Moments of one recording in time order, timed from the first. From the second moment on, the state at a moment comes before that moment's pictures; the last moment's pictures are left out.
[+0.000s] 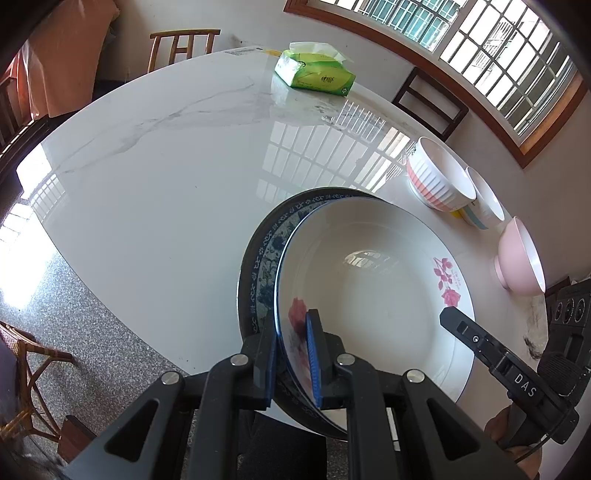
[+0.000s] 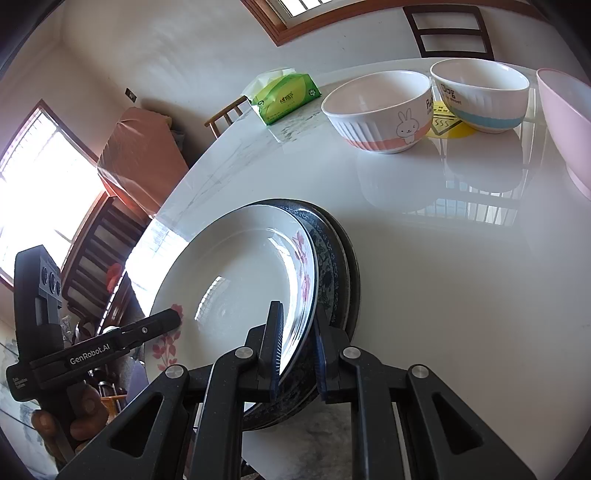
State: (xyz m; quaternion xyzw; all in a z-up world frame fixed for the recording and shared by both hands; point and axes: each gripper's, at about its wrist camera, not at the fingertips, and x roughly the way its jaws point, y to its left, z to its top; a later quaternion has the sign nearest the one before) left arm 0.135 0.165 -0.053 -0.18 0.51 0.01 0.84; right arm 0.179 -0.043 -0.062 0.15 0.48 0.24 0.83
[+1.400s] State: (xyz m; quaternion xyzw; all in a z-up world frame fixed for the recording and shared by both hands) left arm 0.130 0.165 -0.042 -0.15 0.48 0.03 0.87; right arm 0.176 -0.025 -0.058 0.05 0.43 0.22 0.87
